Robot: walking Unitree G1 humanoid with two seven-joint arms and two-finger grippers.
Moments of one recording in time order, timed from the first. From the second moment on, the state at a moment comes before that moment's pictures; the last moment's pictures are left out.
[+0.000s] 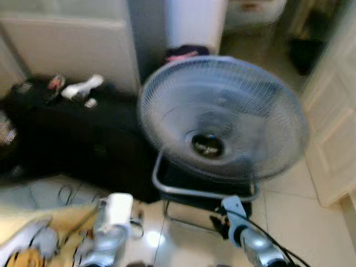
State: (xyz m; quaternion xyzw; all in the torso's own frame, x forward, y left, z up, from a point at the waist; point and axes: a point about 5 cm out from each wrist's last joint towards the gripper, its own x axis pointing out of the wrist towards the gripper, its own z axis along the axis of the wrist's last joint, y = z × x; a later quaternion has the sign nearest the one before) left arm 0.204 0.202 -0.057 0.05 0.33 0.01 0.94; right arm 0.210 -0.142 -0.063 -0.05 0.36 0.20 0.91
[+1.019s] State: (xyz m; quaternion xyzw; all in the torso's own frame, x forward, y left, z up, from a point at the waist) left arm 0.216 0.197 0.065 0.06 0.10 0.06 0.99; right arm 0.235 -0.136 0.025 0.02 0.11 0.16 0.98
